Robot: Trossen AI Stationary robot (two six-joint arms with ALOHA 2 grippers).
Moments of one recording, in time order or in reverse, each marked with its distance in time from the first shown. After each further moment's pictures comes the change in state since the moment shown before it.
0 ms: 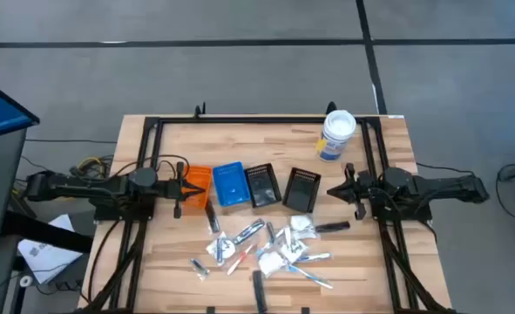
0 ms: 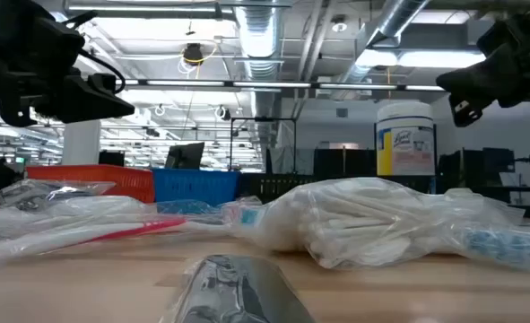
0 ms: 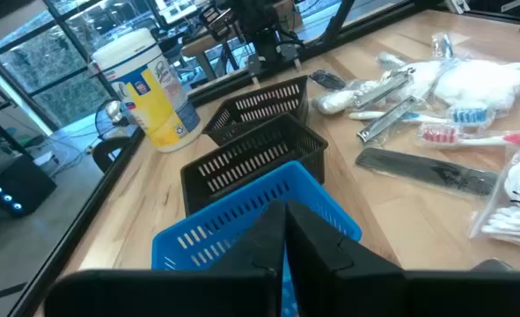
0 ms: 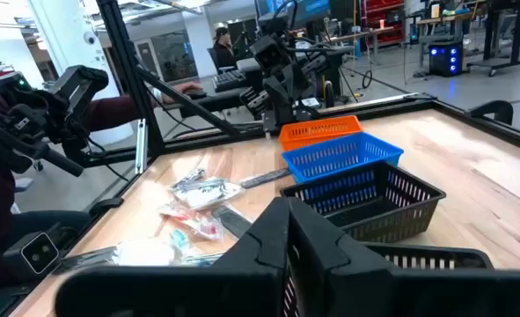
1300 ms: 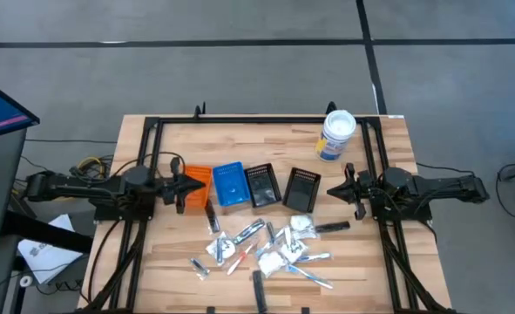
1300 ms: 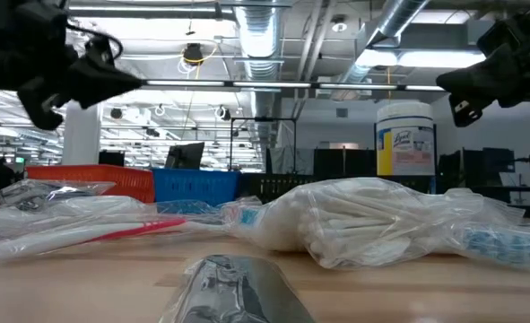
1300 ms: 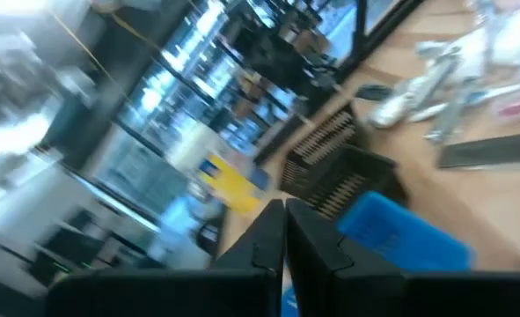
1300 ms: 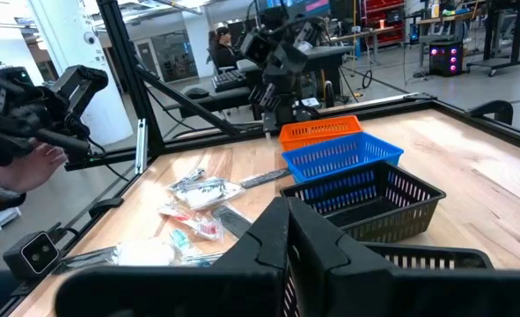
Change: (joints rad) left arm 0.007 0.000 0.000 0.186 -0.023 0.472; right arm 0.000 0.000 0.000 0.000 0.000 0.000
